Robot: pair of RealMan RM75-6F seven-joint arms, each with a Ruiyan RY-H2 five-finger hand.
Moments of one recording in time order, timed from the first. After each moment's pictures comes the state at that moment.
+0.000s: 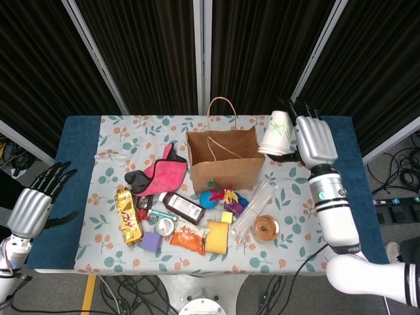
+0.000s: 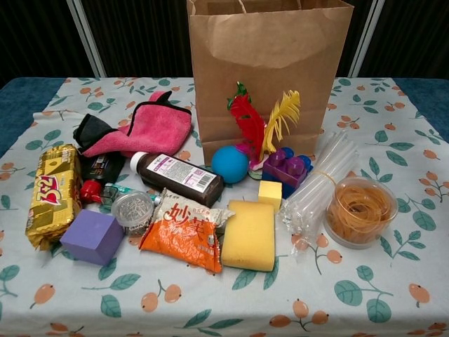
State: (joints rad) left arm -0.26 -1.19 -0.04 -1.37 1.69 1.59 -0.25; right arm 0.94 -0.98 0.46 -2.13 -0.43 1.28 -0.43
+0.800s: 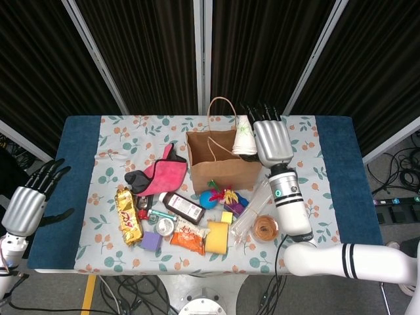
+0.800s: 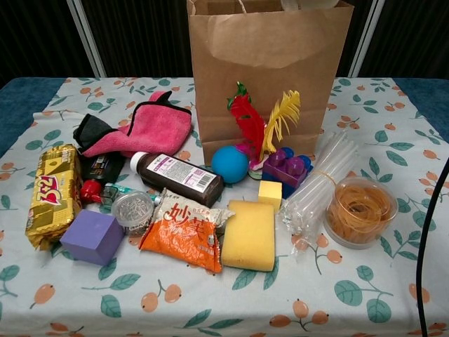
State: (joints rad) left arm -0.26 -1.20 -0.05 -1.32 1.67 1.61 -0.29; right arm 1.05 -1.31 0.38 -1.89 -0.57 1.34 -0.60
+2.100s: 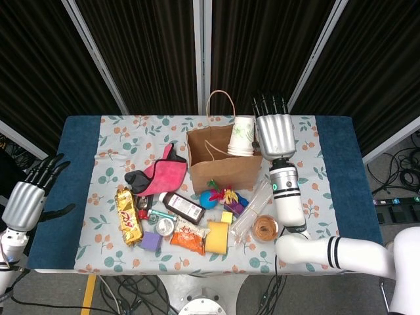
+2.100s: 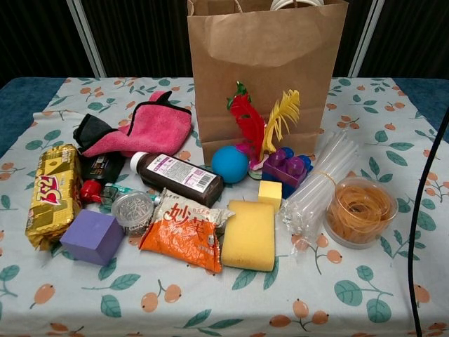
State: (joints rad) left arm -0.28 -1.21 -0.07 -1.31 1.66 1.59 -0.33; right arm 1.06 -1.44 0.35 -1.67 -0.66 1.41 -0.82
